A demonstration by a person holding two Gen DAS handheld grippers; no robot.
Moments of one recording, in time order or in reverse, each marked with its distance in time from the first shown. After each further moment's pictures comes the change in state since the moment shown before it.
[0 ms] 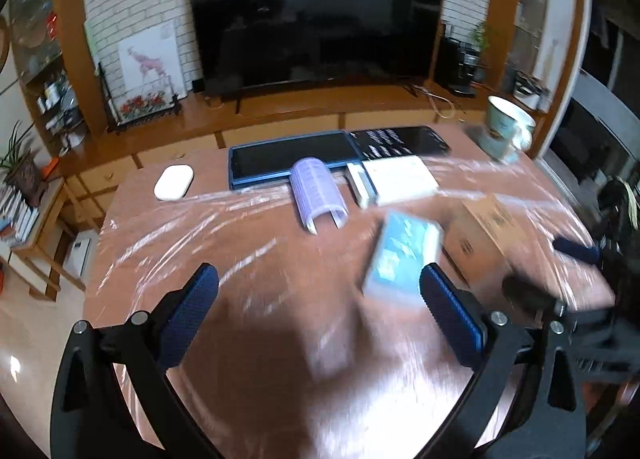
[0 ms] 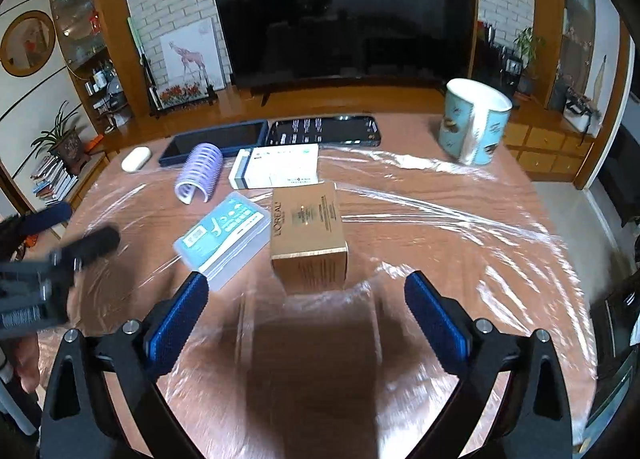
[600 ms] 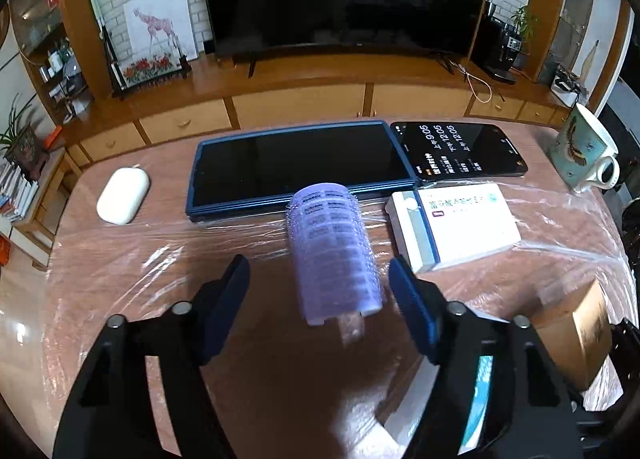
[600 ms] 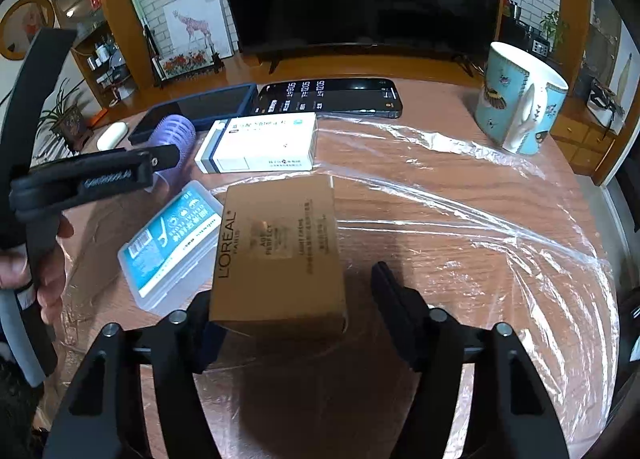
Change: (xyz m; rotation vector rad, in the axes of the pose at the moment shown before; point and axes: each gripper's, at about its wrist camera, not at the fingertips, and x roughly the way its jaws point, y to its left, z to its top) left arm 0.109 0.002 0.044 -0.064 0.139 0.053; right arm 0.063 -0.011 0.015 -0.041 0.107 0.049
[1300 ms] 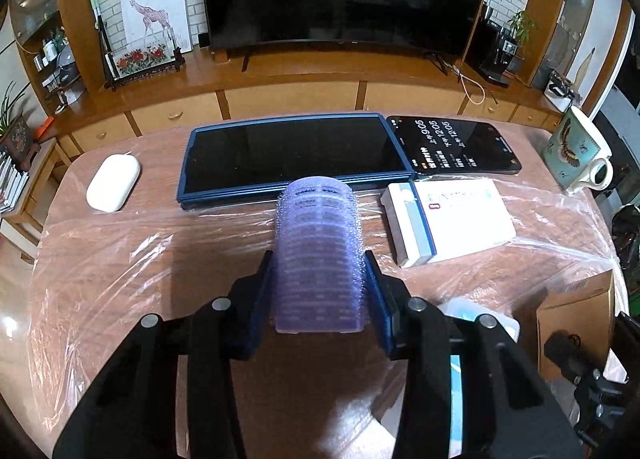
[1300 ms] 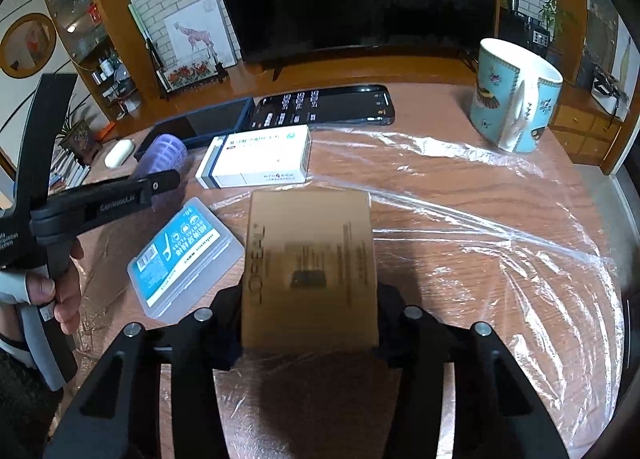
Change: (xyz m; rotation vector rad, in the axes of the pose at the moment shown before) left arm -0.001 0.004 -0.005 -0.020 0.000 -0.044; right arm -0.015 -0.018 0.004 0.052 -0.031 0.054
